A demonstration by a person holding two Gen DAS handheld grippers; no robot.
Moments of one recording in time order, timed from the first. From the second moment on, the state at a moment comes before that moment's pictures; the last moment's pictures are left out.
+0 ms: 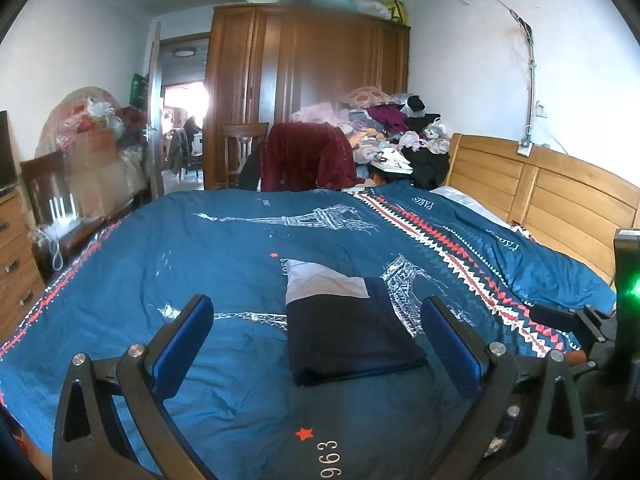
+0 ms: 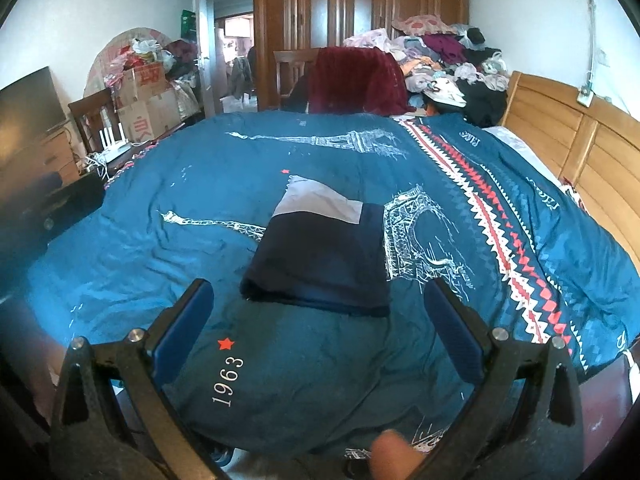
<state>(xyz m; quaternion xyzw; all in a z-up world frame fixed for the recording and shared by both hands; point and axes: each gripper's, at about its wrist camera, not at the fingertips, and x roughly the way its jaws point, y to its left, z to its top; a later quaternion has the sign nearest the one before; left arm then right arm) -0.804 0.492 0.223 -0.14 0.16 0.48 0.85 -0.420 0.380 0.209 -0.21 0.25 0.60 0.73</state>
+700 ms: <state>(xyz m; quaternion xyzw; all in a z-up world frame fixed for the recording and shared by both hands) -0.798 0.492 0.212 -0.14 0.18 0.48 0.85 -0.412 0.379 0.199 -0.21 0.27 0.59 0.73</state>
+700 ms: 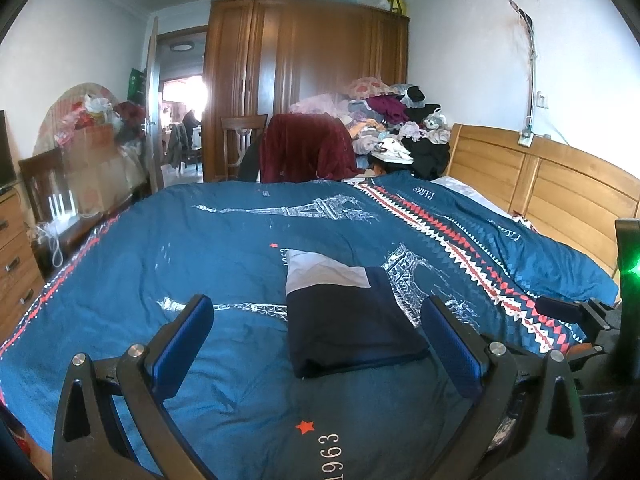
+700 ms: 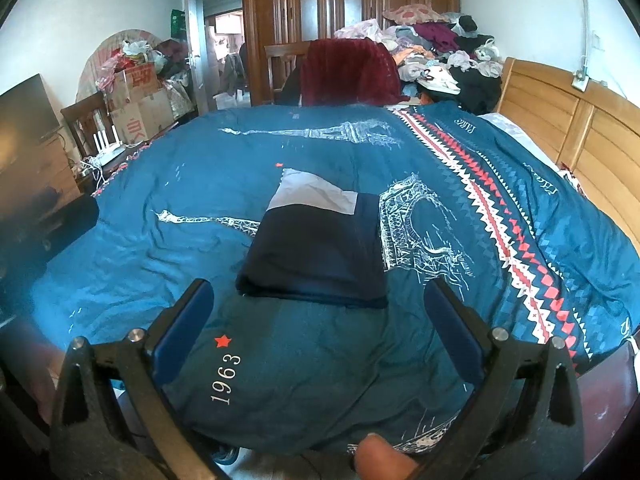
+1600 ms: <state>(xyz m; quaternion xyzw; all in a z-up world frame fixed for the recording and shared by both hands) -0.798 0.498 0.199 -0.15 0.19 0.48 0.84 -0.408 0.385 0.201 -0.21 0.28 0.59 0.73</state>
